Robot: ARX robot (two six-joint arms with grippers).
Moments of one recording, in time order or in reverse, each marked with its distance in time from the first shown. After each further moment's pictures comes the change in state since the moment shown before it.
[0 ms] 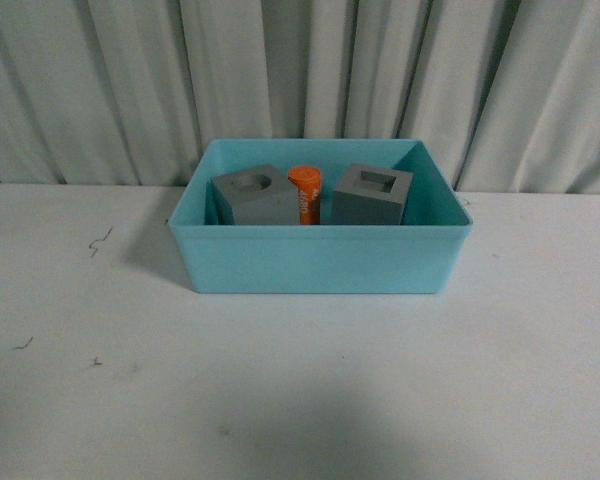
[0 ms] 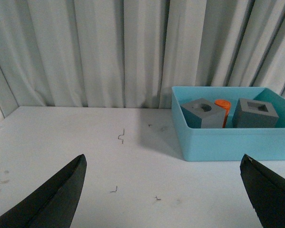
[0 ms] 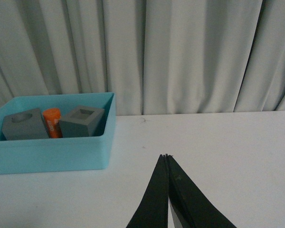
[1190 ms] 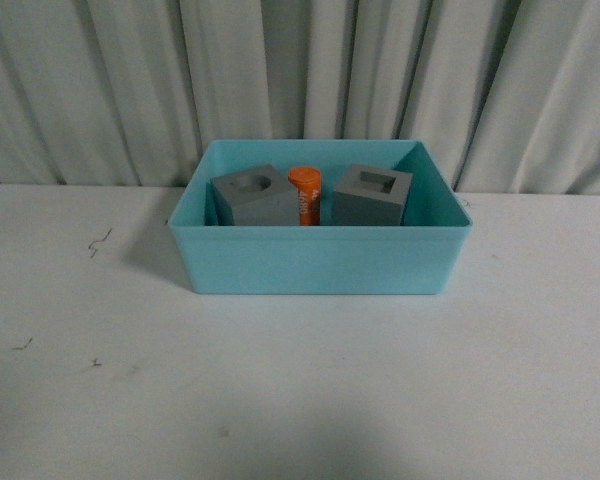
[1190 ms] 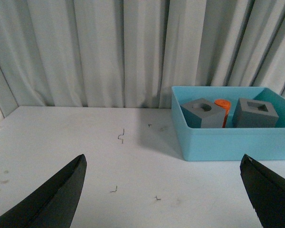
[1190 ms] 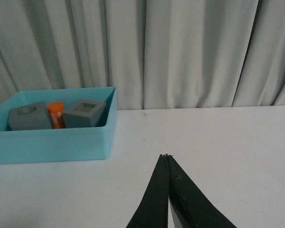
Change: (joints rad) left arm 0.000 0.000 0.000 0.000 0.000 0.000; right arm 0.000 -0.412 0.000 -0.420 -0.002 0.000
